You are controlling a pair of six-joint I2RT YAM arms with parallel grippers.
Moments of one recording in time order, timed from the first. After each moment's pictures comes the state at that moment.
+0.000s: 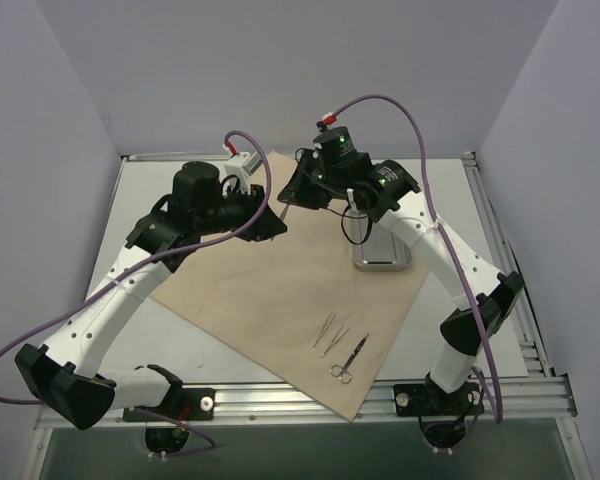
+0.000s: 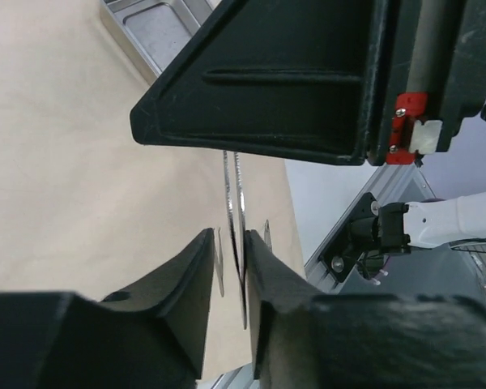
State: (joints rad) left arm -0.56 1.28 1.39 -0.55 0.42 -0.40; right arm 0.72 1.71 1.93 -0.81 -0.05 0.86
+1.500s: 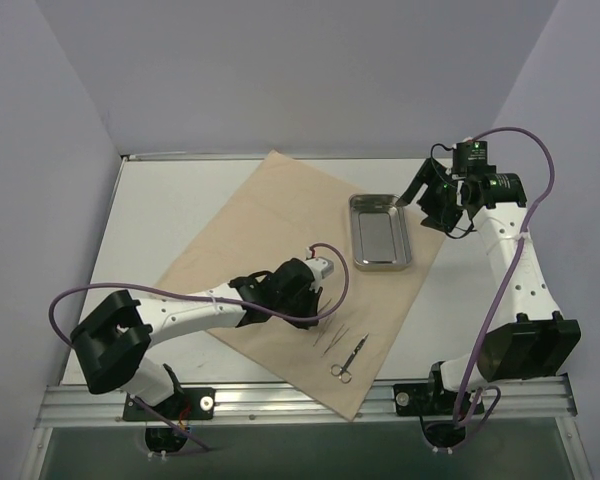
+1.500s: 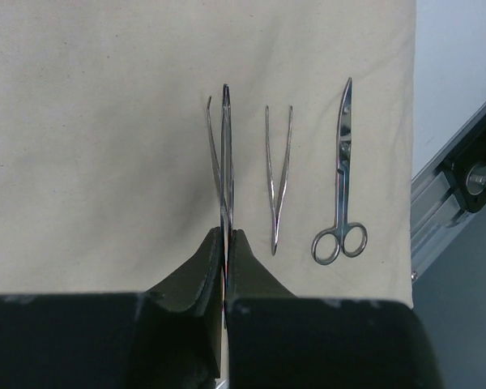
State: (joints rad) left arm -1.03 1.51 0.92 -0.25 0.09 -0.49; right arm 0.03 1.43 1.54 -1.00 -0.15 0.64
